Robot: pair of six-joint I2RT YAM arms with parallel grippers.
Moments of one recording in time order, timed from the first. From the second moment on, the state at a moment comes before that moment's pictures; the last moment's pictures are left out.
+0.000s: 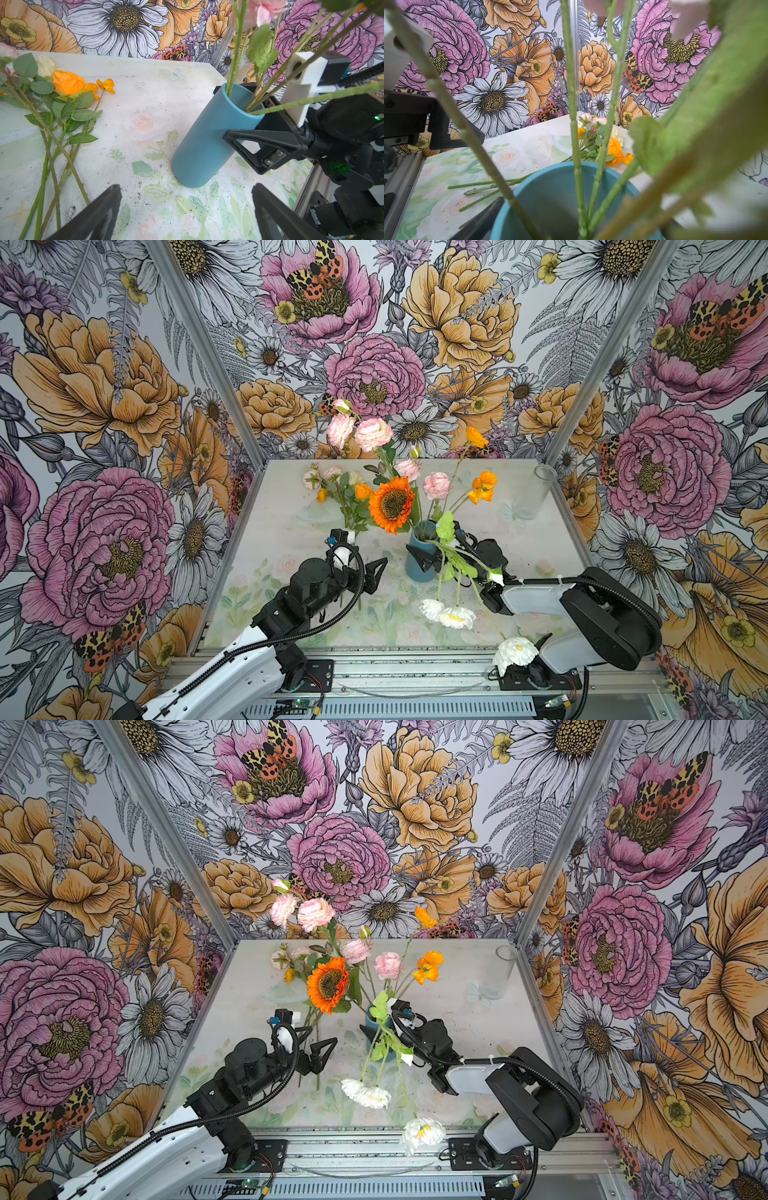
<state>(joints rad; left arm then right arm) -0.72 0.62 0.43 -0.07 -0.01 -0.38 0.66 1.48 0.42 1.09 -0.28 0.04</state>
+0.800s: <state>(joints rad) -0.72 0.63 0.53 -0.17 -0.03 -0.30 0.66 1.49 0.44 1.05 -0.28 0.01</state>
